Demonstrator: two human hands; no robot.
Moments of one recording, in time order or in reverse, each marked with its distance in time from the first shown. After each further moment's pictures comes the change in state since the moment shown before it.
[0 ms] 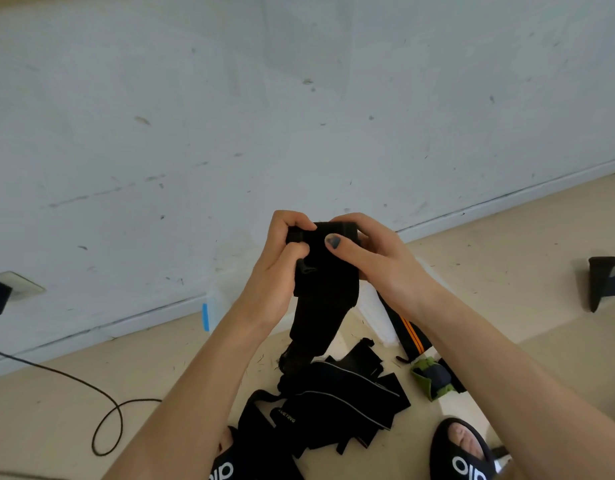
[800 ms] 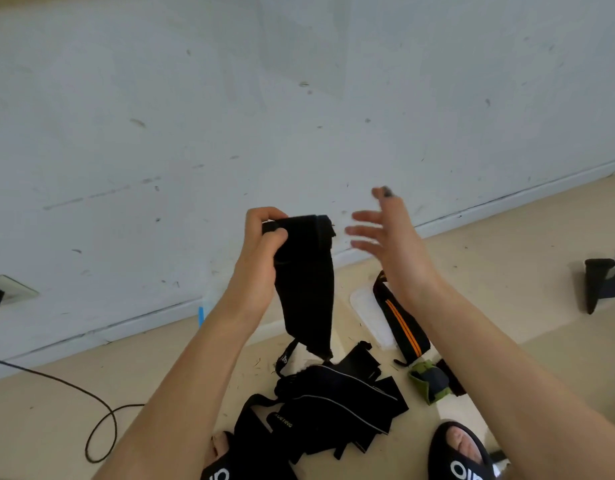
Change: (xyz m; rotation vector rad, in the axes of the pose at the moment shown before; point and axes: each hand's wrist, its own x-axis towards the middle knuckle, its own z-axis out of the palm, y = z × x) left_hand 0.010 0.000 -0.002 -0.042 0.151 -0.074; right_hand 0.022 -0.019 0.000 0.166 0.319 0.179
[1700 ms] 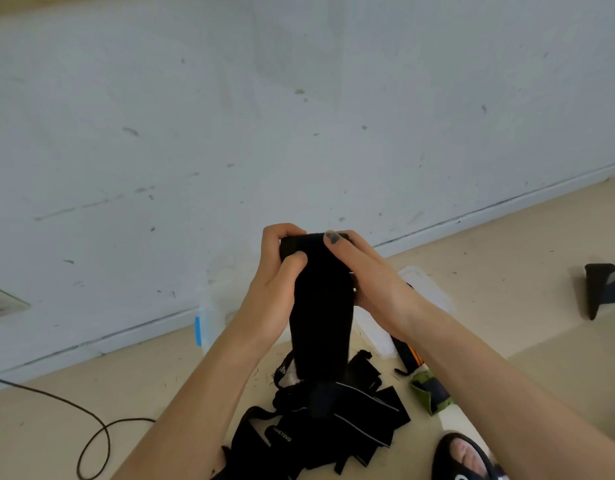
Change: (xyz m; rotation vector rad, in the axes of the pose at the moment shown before) left_hand -0.003 -0.016 0.005 0.043 -0.099 0.047; right_hand -0.014 0.025 0.004 -0.076 -0.253 0.068
